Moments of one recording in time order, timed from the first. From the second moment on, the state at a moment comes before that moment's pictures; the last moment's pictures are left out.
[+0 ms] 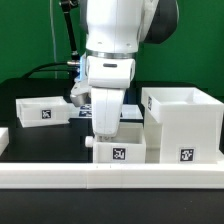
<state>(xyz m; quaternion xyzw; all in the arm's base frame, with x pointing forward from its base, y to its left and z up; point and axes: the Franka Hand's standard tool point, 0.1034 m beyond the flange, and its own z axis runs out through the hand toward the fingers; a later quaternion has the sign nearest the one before) 0.520 -0.019 0.013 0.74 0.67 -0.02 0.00</state>
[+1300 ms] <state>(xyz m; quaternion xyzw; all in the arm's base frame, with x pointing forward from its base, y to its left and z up) 0.540 -0.009 0.017 0.72 0.69 -0.01 0.02</state>
